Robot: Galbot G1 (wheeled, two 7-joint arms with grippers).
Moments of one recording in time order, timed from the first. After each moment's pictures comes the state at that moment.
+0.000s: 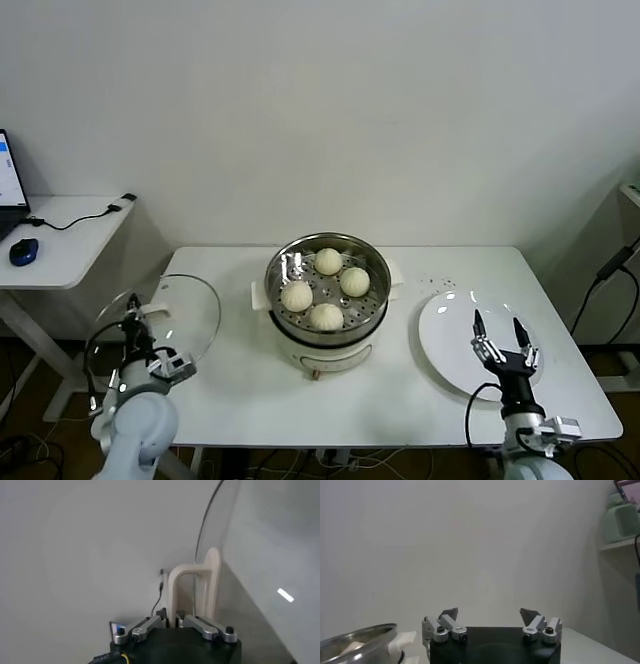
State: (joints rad) left arm 1.27 -1.33 -0.56 -1.86 1.33 0.57 0.13; right arm -1.50 1.38 0.71 1.85 0.49 0.19 -0.08
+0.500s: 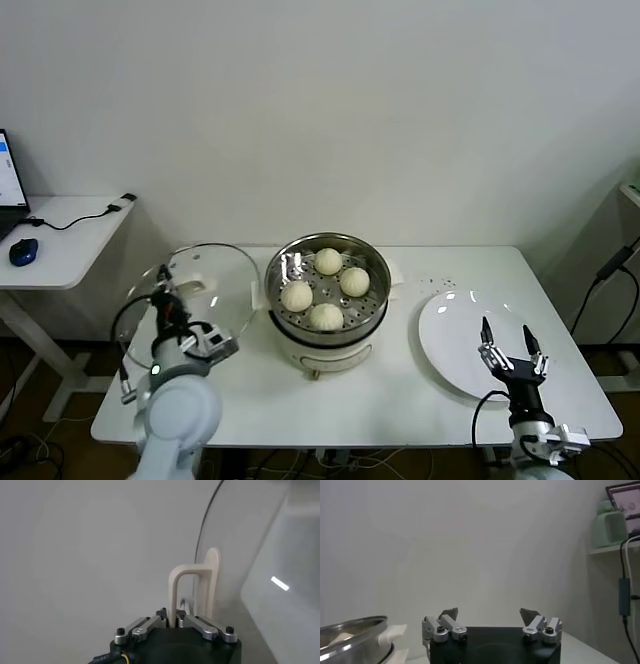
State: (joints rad) left arm 1.20 -1.42 -0.35 -2.10 1.51 0.71 0.36; right arm -1.53 1.41 0.75 1.88 0.44 0.17 -0.08
